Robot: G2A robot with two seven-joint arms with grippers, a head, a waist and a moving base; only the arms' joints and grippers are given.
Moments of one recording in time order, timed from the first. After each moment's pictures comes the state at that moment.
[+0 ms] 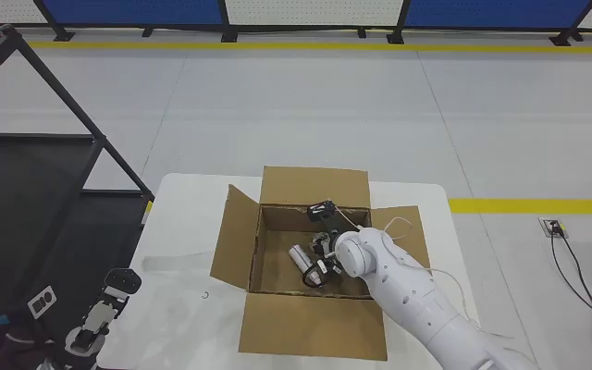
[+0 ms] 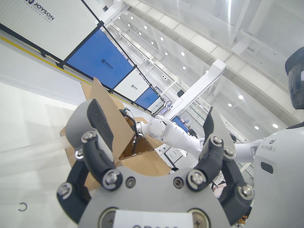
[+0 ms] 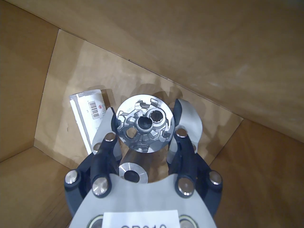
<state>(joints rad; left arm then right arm) 1.60 -1.18 -1.94 -1.68 -0.38 -0.97 -0.68 -0.43 -1.44 0.66 -0.86 -0.77 0.12 0.72</state>
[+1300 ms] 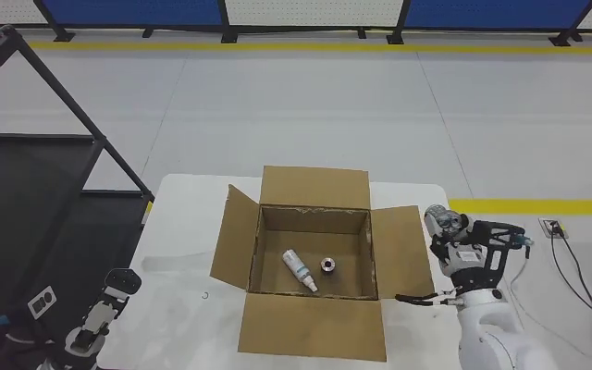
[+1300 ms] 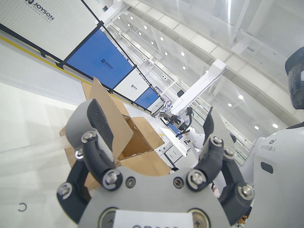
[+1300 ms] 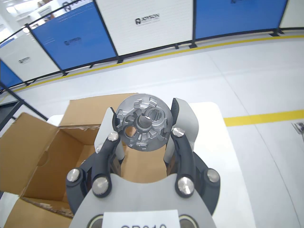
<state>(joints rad) 1.60 -1.18 -1.94 -1.68 -0.38 -0.97 -0.68 -1.41 -1.24 1.56 -2.11 -1.05 0.26 0.33</state>
